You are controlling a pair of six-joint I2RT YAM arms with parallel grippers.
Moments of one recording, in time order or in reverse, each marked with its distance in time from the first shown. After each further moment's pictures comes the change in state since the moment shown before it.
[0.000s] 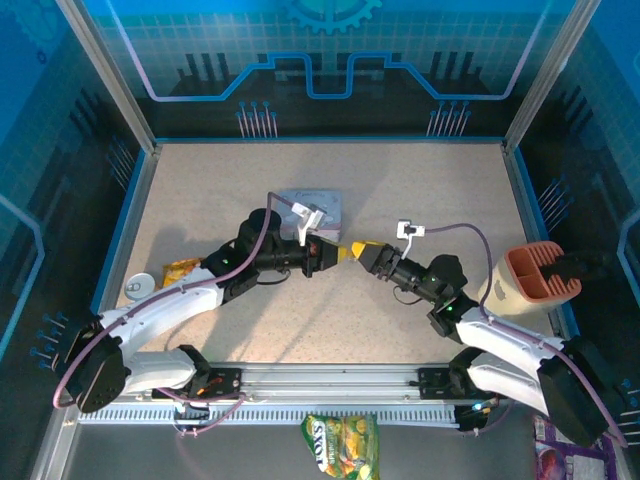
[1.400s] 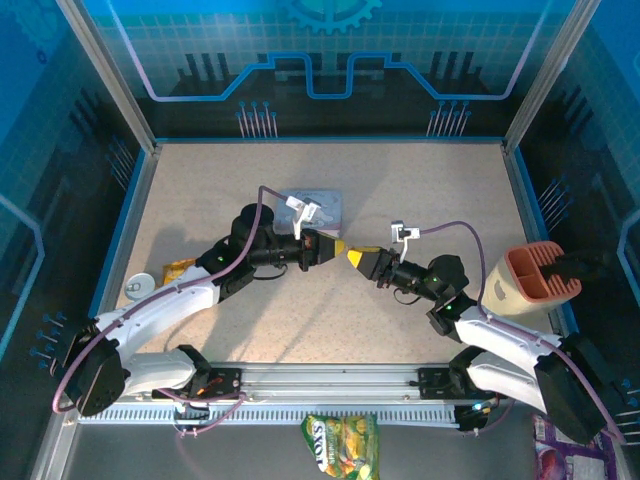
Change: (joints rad) left arm 0.039 -0.016 0.013 0.032 0.052 -0.064; right arm -0.007 0.016 -0.003 0.063 -0.156 -0.027
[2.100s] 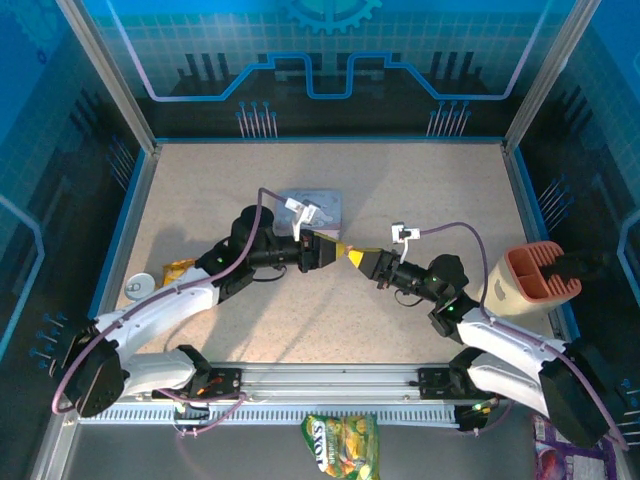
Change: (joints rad) left arm 0.002 -0.016 -0.019 -0.024 -0.030 0.015; right arm 0.000 -0.046 0.001 -0.119 0.043 -0.011
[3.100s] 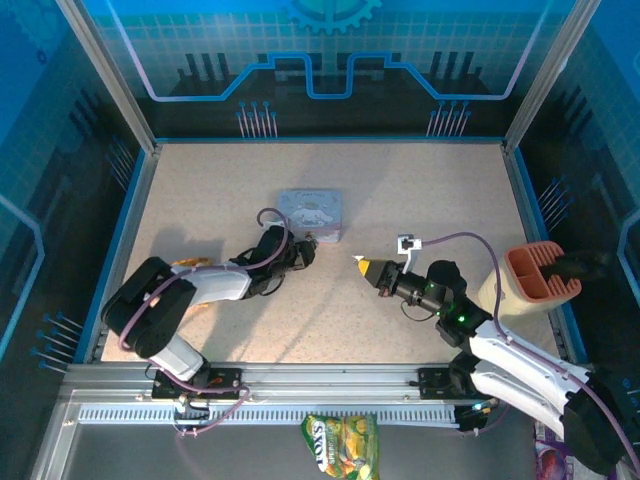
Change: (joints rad) left arm 0.074 0.425 -0.163 0.172 -0.668 -0.159; right arm 0.044 -0.188 -0.020 -0.395 0.206 -0.101
